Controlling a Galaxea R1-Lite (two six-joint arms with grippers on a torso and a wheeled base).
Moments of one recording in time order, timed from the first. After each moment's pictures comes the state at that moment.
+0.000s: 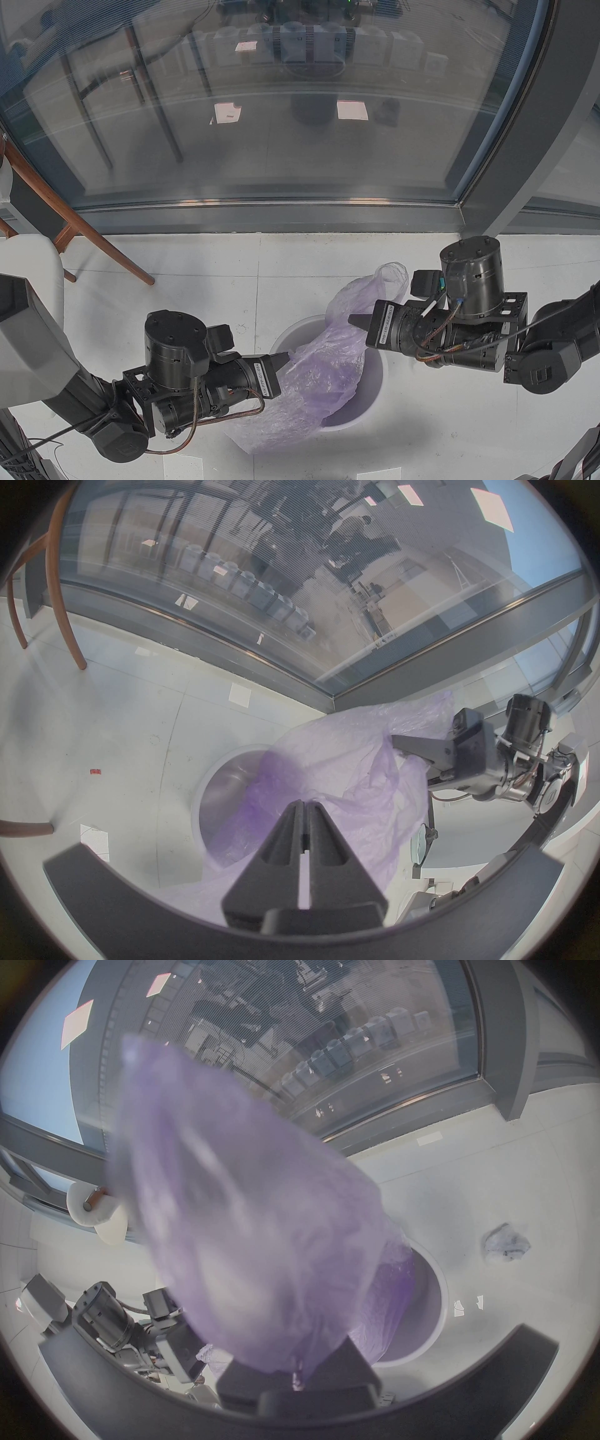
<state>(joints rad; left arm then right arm) -0.69 1.88 -0.43 -1.09 -0.04 -0.63 0.75 1.79 -0.81 -0.51 -0.04 0.71</state>
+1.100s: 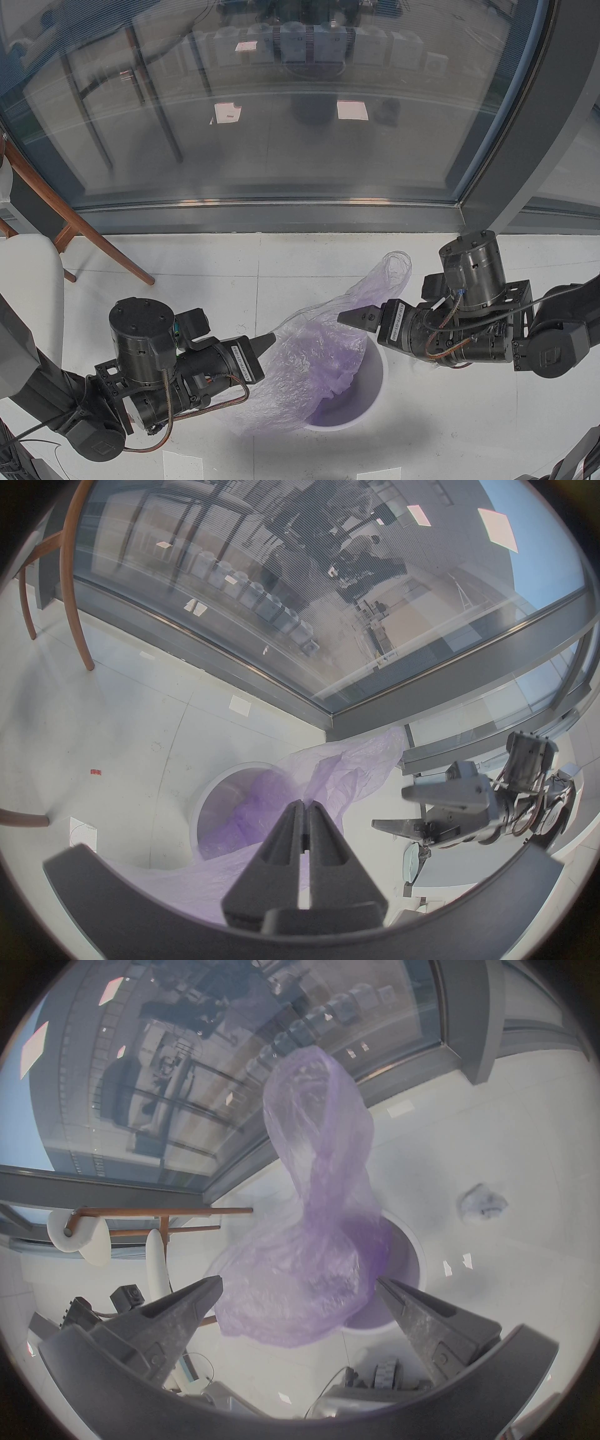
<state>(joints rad) -0.67 1.78 -0.41 -1.08 -0.01 -0.69 0.74 1.75 -0.85 -0.24 -0.02 0.87</state>
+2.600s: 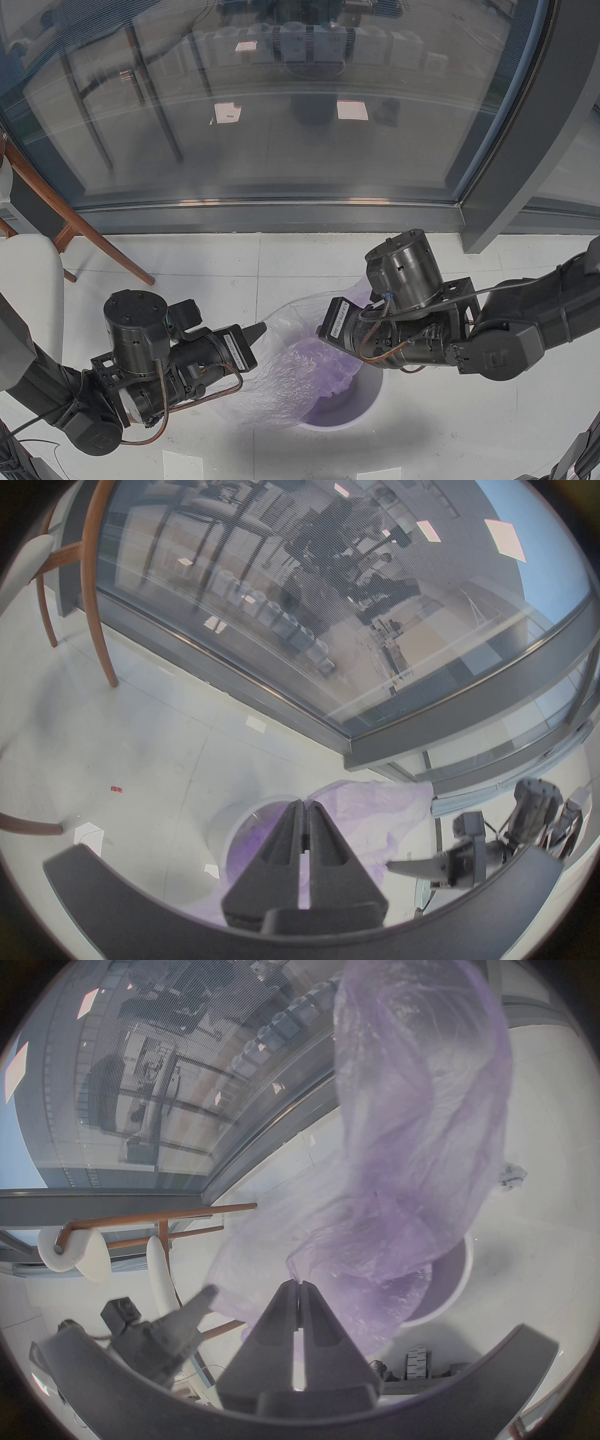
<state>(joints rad) -0.63 1.77 -0.42 -1.08 0.02 -0.69 0.84 1.90 -1.05 -0.19 -0.09 1.00</state>
